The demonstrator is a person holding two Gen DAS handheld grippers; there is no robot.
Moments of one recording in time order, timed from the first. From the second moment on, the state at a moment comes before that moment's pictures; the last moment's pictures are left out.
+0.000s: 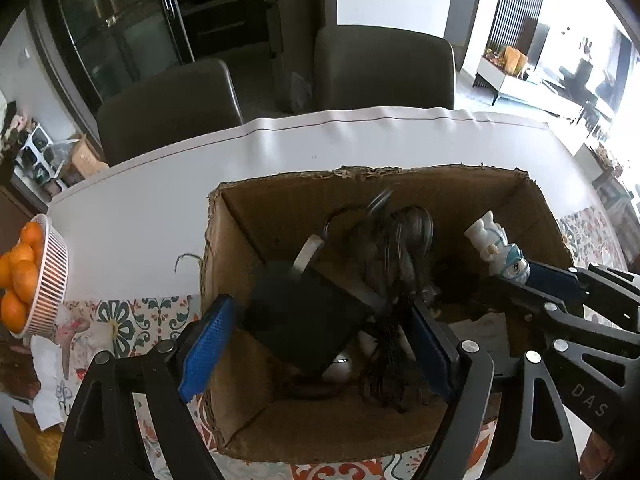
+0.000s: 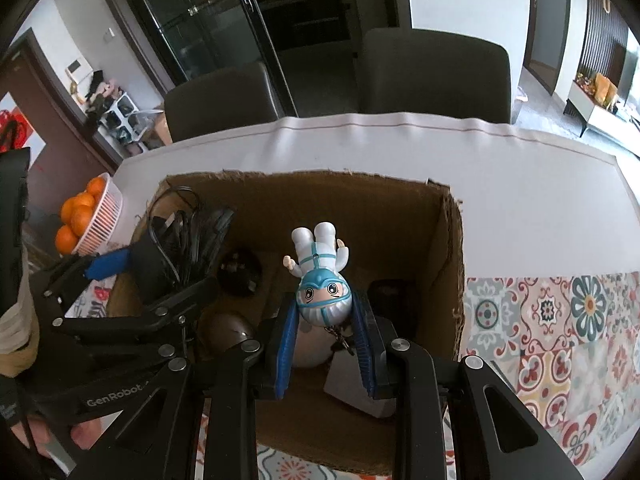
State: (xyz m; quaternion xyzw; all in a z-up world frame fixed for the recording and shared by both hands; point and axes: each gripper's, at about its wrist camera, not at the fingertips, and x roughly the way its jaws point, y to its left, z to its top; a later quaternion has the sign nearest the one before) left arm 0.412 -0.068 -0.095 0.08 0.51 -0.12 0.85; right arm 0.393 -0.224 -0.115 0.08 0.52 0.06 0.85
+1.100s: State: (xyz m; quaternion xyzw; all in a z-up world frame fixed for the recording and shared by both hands) left arm 0.281 -0.037 0.003 0.09 0.37 -0.05 0.92; right arm 0.276 -0.222 -0.023 0.03 0.40 -0.03 0.91
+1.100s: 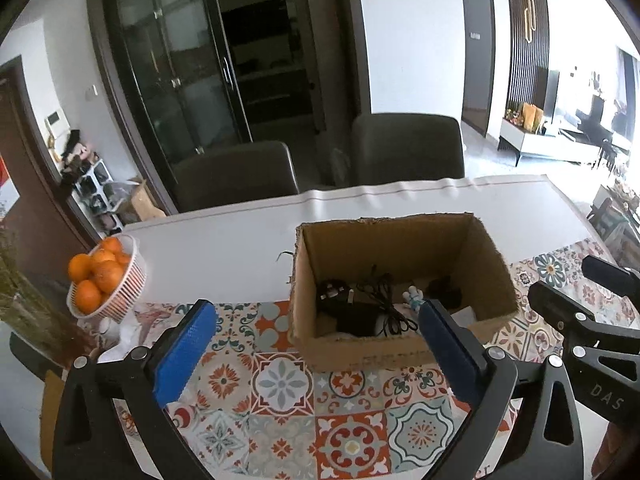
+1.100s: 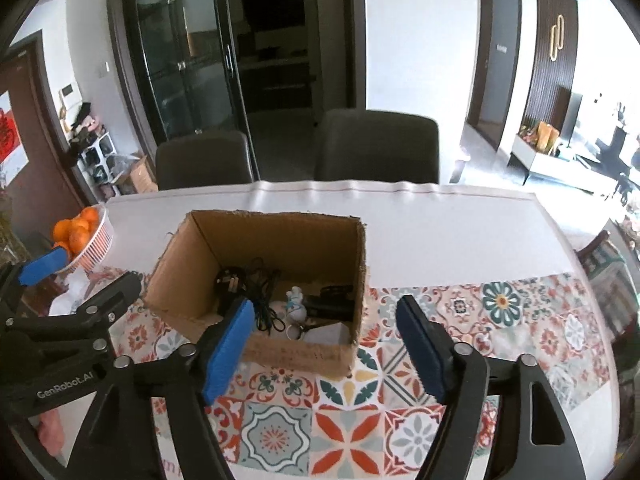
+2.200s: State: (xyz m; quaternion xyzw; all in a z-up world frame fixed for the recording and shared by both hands) left arm 0.131 -0.025 0.061 0.06 0.26 -0.06 0.96; right arm 0.125 -0.216 0.046 0.03 0.30 -0.05 0.95
